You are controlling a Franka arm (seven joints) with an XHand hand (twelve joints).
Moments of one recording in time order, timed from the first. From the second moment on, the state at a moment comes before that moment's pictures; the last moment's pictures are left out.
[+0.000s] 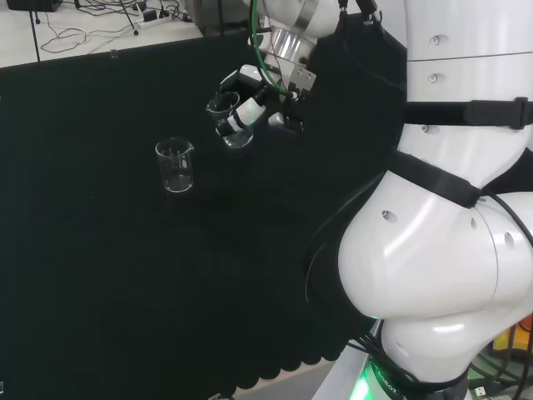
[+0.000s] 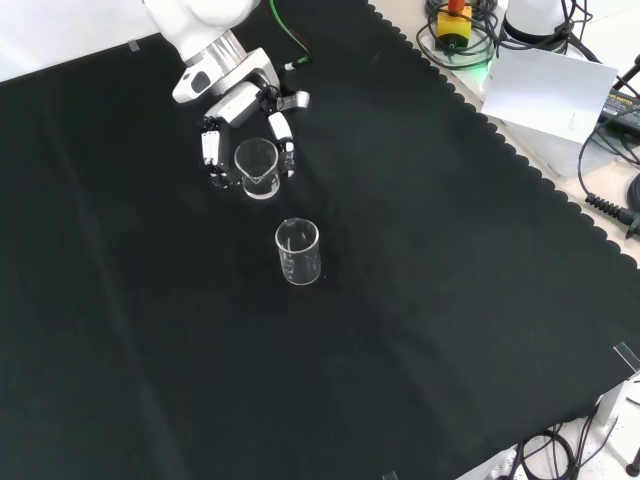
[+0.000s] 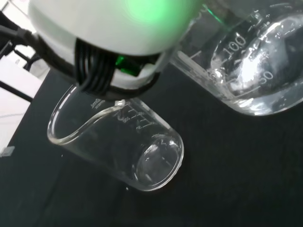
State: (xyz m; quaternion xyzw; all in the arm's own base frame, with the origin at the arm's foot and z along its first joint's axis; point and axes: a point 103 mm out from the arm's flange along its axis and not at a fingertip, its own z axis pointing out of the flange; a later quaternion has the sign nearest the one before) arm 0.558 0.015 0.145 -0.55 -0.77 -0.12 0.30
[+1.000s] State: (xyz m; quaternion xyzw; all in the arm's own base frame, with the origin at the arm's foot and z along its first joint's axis) arm 0.563 0.034 0.172 -0.53 -0.80 0.00 0.28
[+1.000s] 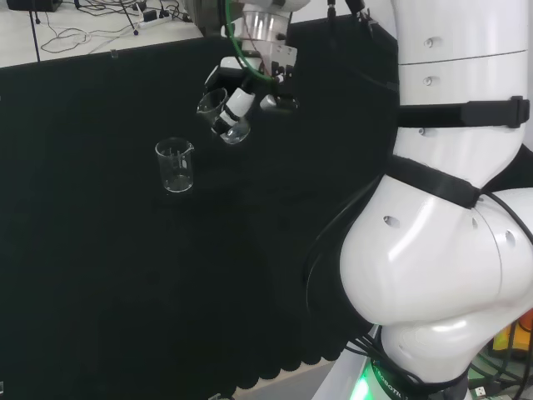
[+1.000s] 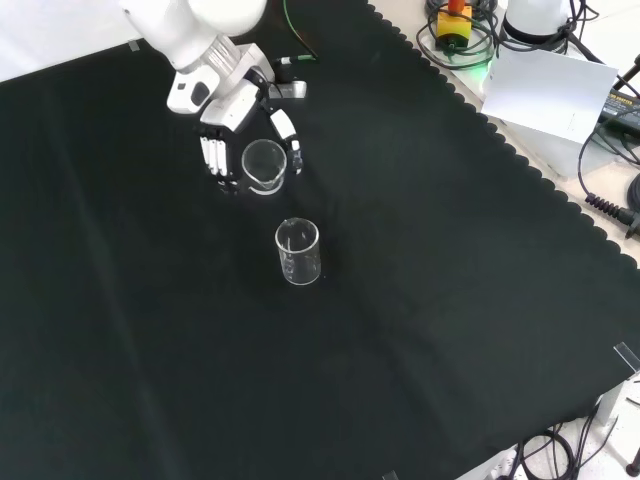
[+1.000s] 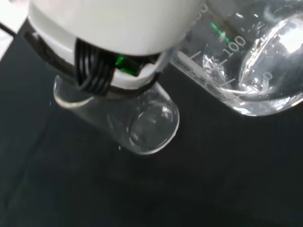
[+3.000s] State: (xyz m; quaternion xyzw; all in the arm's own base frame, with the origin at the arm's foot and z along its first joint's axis) arm 0.561 0.080 0.190 -0.56 -0.77 0.24 0.18
